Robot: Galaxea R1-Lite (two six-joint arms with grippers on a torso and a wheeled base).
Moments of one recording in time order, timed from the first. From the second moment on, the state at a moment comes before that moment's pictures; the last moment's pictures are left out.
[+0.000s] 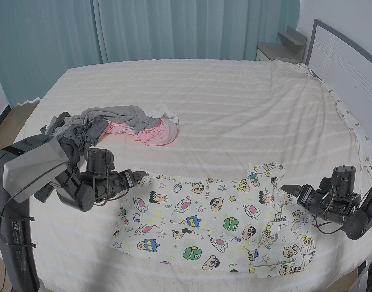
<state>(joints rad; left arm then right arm) -0.20 2.30 -1.03 -0.72 -0.11 -0.44 0.16 1.92 -0.29 -1.13 0.12 0.74</state>
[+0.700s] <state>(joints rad) -0.18 2.41 -1.18 -0.66 -0.18 -0.26 0.16 1.95 -0.29 -1.14 0.12 0.74</state>
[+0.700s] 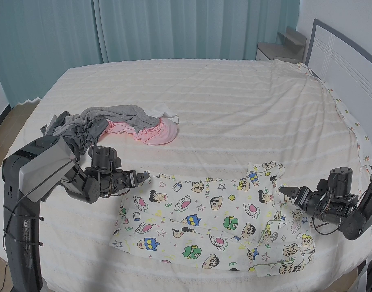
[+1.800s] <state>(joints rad) -0.20 2.45 -1.20 -0.67 -0.18 -0.28 0.03 2.11 -0.58 -1.04 0.16 0.67</state>
